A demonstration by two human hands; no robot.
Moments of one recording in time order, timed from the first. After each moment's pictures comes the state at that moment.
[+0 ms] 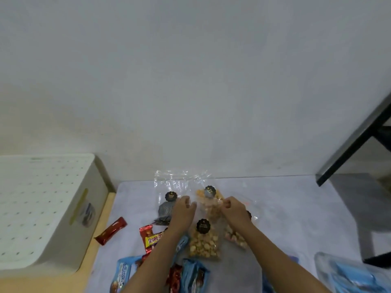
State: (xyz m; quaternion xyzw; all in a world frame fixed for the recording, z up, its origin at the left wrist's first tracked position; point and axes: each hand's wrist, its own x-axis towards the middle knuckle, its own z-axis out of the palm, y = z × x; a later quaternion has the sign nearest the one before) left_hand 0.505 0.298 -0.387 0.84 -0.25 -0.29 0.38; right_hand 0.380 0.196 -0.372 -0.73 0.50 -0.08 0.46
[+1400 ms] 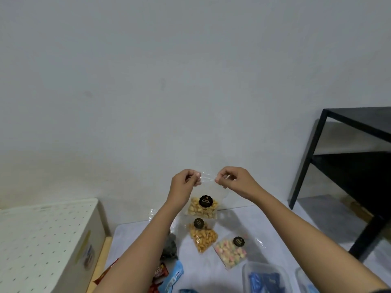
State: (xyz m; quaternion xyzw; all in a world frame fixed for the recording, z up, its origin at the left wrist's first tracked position) left_hand 0.500 0.263 -0.202 0.63 -0.42 -0.21 0.63; right_hand 0.343 0.157 -0.176 -0.82 0.27 -0.25 0.44
